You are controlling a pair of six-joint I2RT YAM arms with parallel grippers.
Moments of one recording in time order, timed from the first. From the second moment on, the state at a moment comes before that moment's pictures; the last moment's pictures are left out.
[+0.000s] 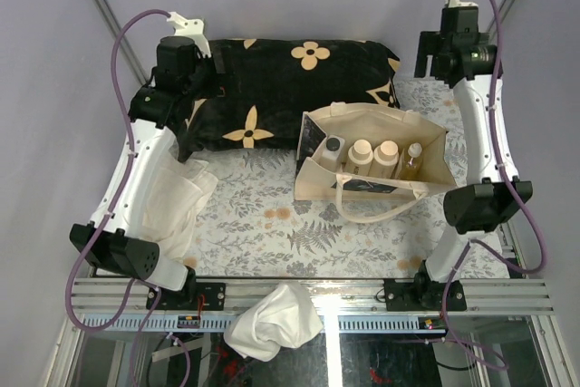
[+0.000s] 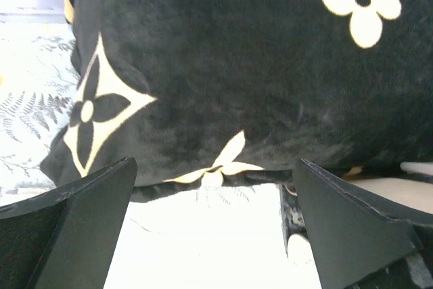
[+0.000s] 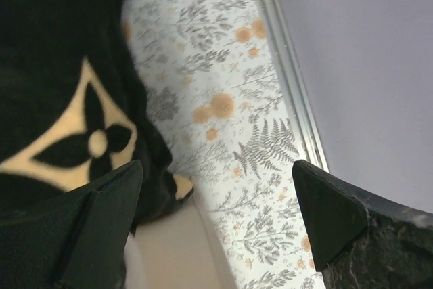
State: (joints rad) left arm -0.22 1.48 1.75 -0.67 -0.04 -0.21; right arm 0.09 1.77 2.11 -1.01 0.38 0.06
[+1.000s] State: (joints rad) left arm -0.22 1.32 1.55 -0.62 -0.15 -0.31; right arm -0.04 1.77 2.07 -1.01 0.40 0.07
